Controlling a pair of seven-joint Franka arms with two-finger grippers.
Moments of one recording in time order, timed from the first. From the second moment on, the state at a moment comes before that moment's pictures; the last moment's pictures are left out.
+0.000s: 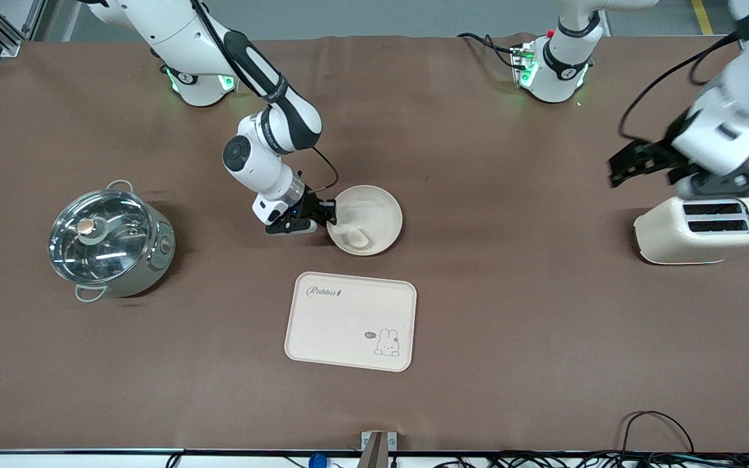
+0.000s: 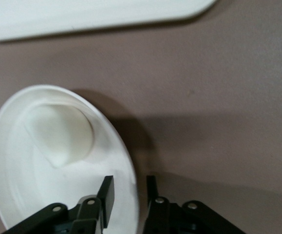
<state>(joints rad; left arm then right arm) -0.14 0.09 -0.12 -1.53 -0.03 1.62 -0.35 0.40 0.47 0.30 -2.20 0.67 2.91 0.09</state>
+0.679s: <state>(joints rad) -0.40 0.46 -0.32 -1.53 0.02 2.11 -1.04 0.09 0.06 0.28 -2.16 0.61 2.21 0.12</state>
